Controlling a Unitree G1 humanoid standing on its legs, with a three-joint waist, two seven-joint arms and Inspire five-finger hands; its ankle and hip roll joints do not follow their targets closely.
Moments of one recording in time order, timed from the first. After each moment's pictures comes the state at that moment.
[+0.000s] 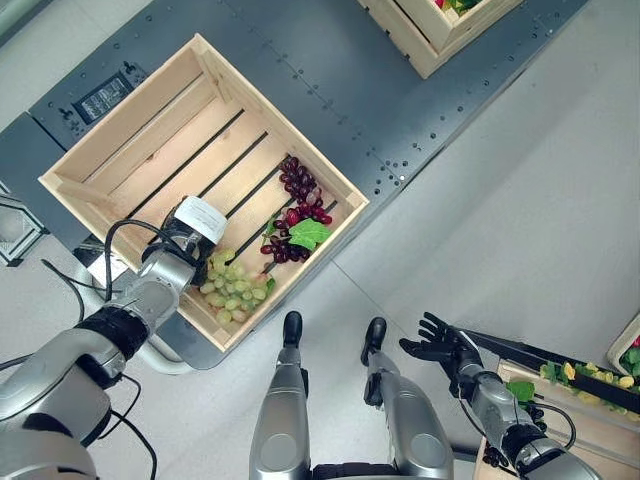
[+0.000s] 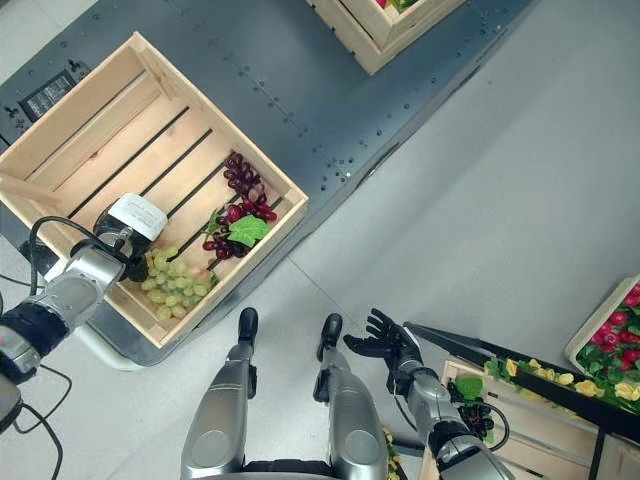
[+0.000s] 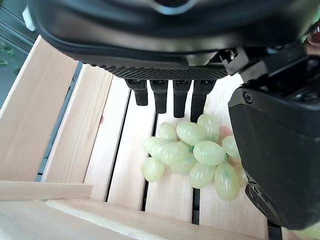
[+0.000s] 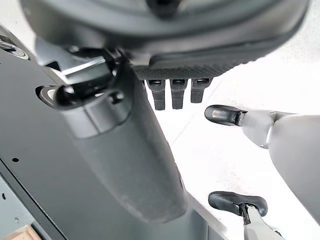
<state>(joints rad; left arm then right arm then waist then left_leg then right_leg) -0.79 0.91 -0.90 0.64 1.11 0.24 -0.10 -0.28 -0.32 0.37 1.06 0.72 -0.25 0.16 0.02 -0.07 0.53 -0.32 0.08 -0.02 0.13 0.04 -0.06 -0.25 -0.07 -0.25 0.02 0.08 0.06</state>
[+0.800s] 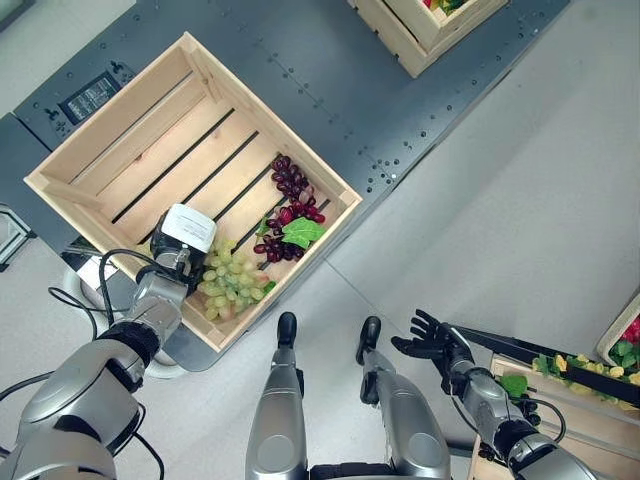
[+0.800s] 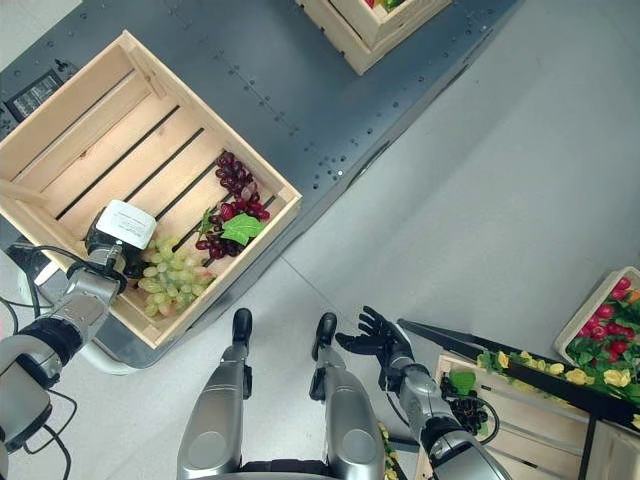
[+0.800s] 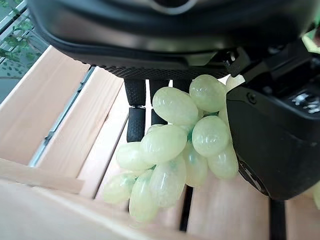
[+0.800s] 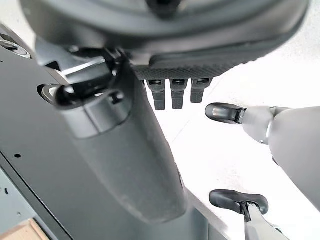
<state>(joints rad) -0.71 0.82 -0.85 0.88 1.01 0.25 0.30 -0.30 -0.30 0.39 1.05 0.72 -0.24 0.14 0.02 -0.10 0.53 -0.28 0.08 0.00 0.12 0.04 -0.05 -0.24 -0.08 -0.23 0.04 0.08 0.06</state>
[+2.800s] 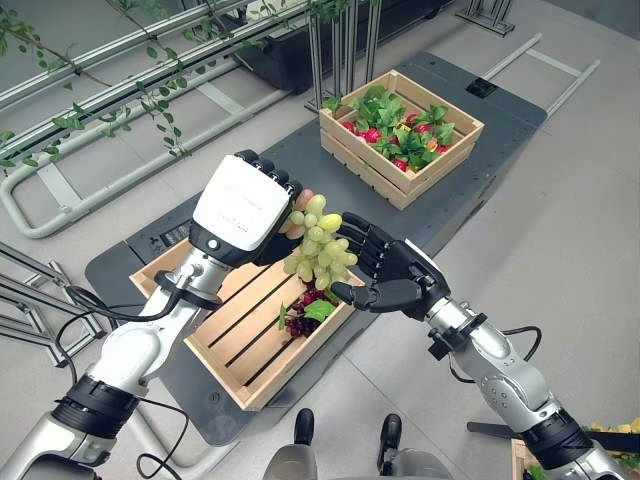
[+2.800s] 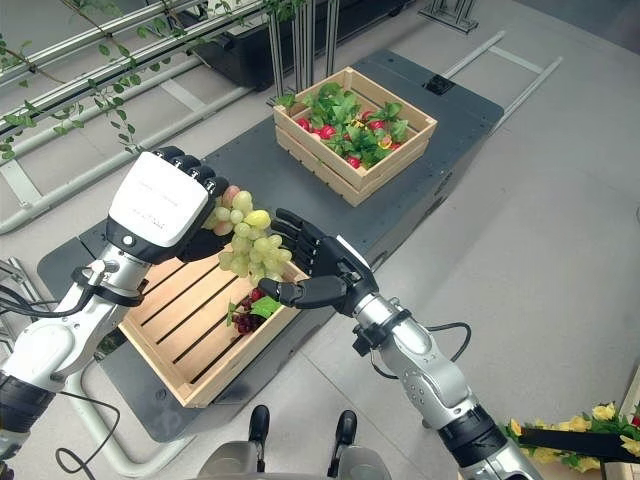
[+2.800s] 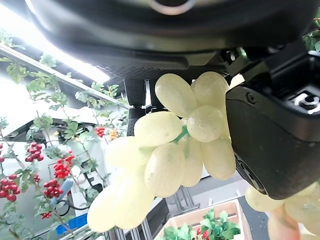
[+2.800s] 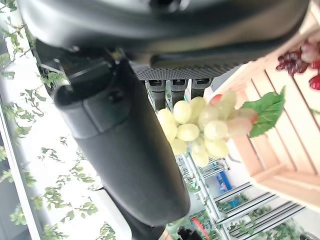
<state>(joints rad) -0.27 0.88 -0.27 -0.14 1.12 -0.05 0.50 -0.19 -0.50 0.41 -0.13 0.79 0.00 0.20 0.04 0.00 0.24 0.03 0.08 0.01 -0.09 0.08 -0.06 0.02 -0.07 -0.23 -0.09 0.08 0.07</state>
